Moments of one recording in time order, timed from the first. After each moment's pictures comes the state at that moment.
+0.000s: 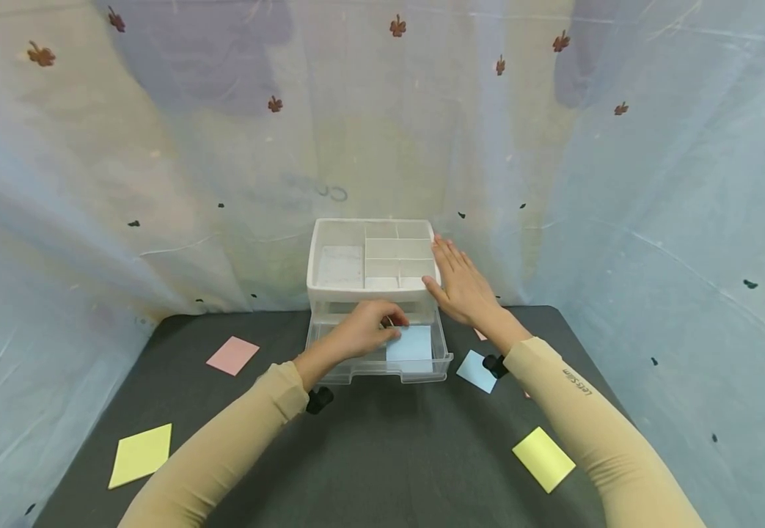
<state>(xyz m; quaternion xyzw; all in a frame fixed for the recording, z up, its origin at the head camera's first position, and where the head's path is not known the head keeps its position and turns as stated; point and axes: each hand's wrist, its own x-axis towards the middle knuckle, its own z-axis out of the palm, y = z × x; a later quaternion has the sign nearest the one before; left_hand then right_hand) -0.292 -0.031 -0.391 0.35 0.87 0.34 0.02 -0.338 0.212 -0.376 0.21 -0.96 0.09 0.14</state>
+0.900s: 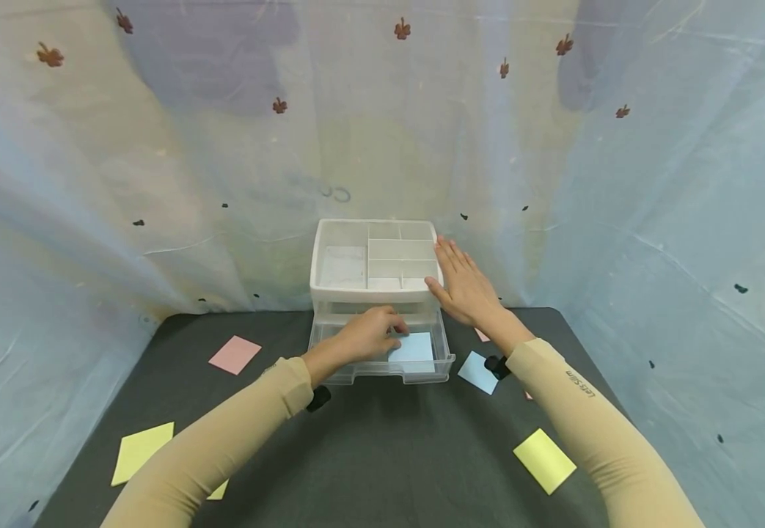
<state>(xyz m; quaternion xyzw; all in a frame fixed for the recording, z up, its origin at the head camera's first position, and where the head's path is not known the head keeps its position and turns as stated) -0.288 -0.027 -0.397 0.33 0.92 0.23 0.04 -0.335 0.213 -0.373 0.22 -0.96 0.09 0.14</state>
